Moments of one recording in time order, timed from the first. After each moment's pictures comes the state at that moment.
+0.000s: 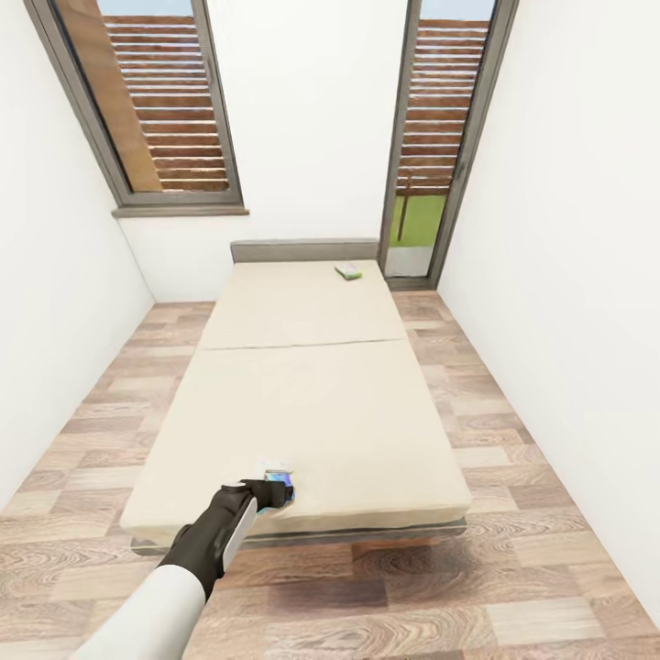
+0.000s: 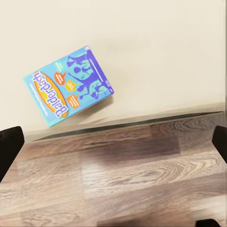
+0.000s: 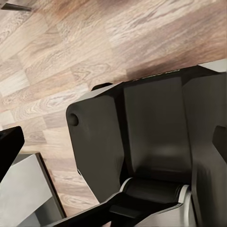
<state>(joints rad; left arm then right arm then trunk) -0.65 -0.13 -0.07 -0.68 0.01 0.48 0.01 -0.21 -0.04 0.16 -0.08 -0.51 -0.09 0.61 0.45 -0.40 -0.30</state>
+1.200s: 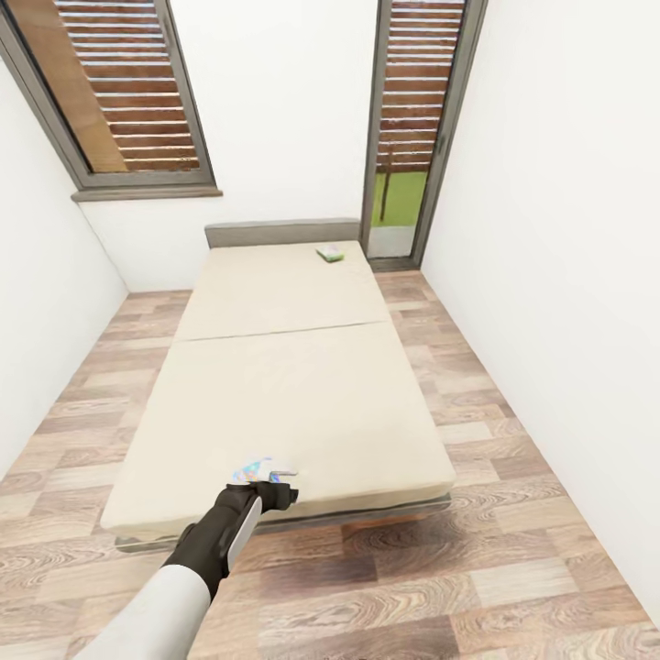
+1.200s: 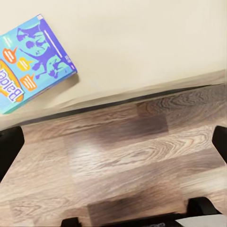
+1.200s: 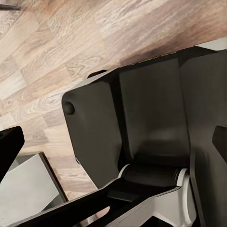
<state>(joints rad) -0.65 -0.14 -0.07 -0.69 0.01 0.52 0.01 -0.21 -0.03 0.16 -0.08 -0.51 -0.09 0.61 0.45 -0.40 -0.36</state>
